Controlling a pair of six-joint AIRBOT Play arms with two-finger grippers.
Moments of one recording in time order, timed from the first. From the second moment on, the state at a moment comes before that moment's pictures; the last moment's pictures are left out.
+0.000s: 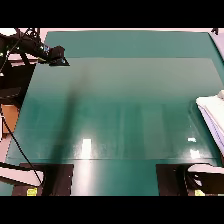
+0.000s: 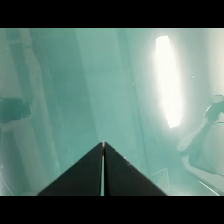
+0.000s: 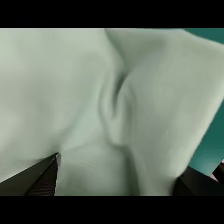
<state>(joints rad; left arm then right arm) -0.02 -1.57 1.87 1.05 -1.40 -1.49 -1.02 -1.46 1.58 -1.76 1.67 1.77</state>
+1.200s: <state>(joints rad) -0.02 -1.37 1.87 0.83 -1.44 -1.28 -0.25 -1.34 1.85 -0.89 1.56 1.44</state>
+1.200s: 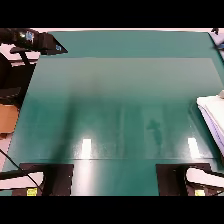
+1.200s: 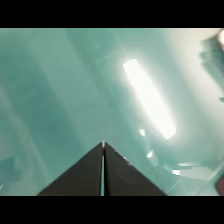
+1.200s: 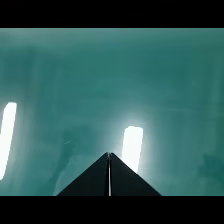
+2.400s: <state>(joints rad) -0.21 -1.17 1.41 0.92 -1.24 -1.28 0.14 -1.36 1.64 -0.75 1.45 1.26</state>
